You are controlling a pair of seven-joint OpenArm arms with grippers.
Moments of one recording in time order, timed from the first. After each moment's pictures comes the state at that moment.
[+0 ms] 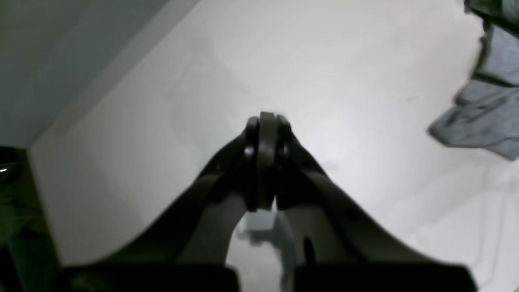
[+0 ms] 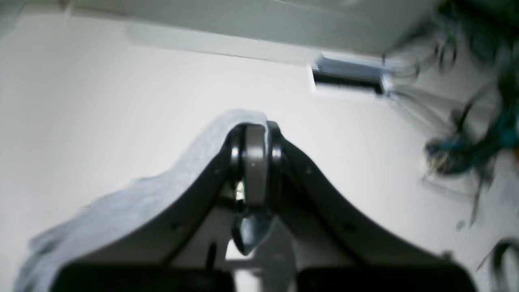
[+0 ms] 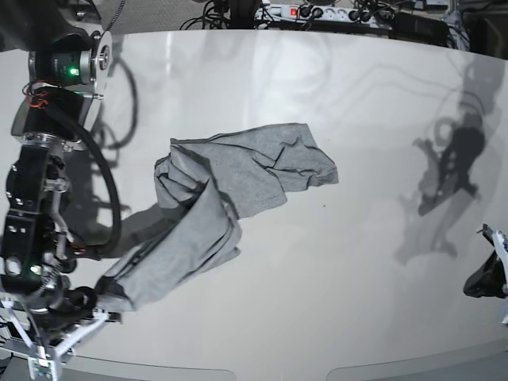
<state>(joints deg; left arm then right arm) -18.6 -58.5 11.1 92.4 -45.2 -30.8 41.8 22.8 8.0 7.3 99.3 -1.4 7.7 -56.3</state>
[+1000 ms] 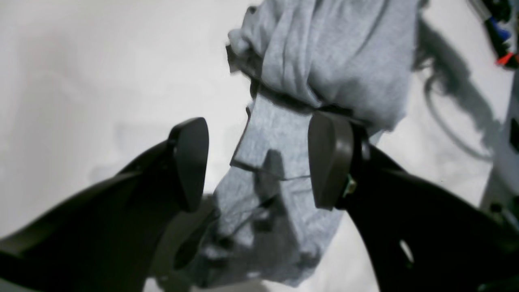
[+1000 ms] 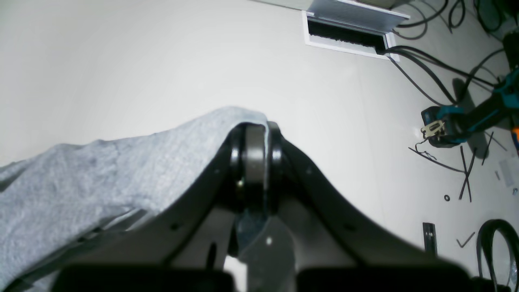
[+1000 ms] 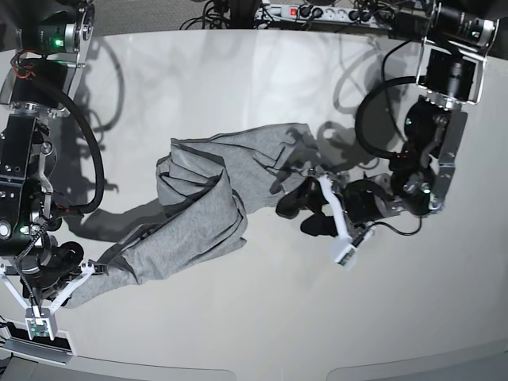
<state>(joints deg) -12.7 -18.7 15.8 73.8 -36.1 -36.8 38.3 15.1 12.7 8.6 99.3 0.0 11.2 -54.7</state>
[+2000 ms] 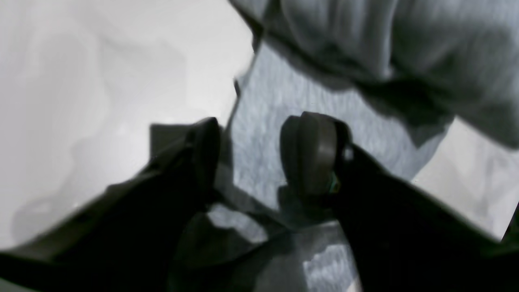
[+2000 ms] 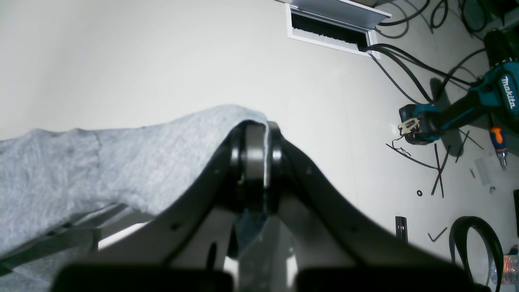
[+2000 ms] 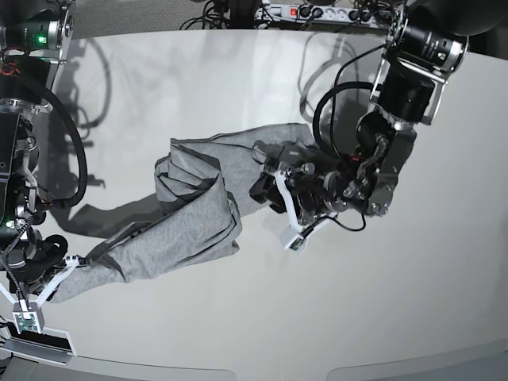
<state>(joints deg) -18.0 -9.5 20.3 56.6 -26.2 -32.7 35.6 13.9 17.1 8.5 99.3 1.8 11.9 -54.7</state>
